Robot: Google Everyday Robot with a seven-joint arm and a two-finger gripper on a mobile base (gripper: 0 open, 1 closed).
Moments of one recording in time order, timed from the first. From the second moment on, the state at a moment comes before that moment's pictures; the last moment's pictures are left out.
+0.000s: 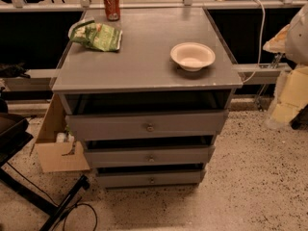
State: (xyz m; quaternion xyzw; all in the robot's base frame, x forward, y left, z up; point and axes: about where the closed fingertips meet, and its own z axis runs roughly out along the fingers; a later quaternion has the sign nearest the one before) arm 0.438 -0.217 0.976 -0.60 0.78 -0.03 0.16
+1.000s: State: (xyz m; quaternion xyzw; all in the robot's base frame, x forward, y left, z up) arm 0.436 -0.190 0.947 -0.63 0.76 -0.06 0.16
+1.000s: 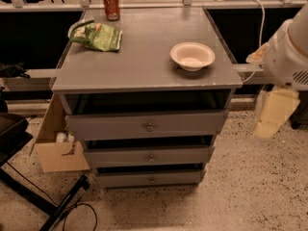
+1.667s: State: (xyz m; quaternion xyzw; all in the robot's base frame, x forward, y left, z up) arm 0.441 -0.197 0.788 -0.63 0.76 -0.05 0.14
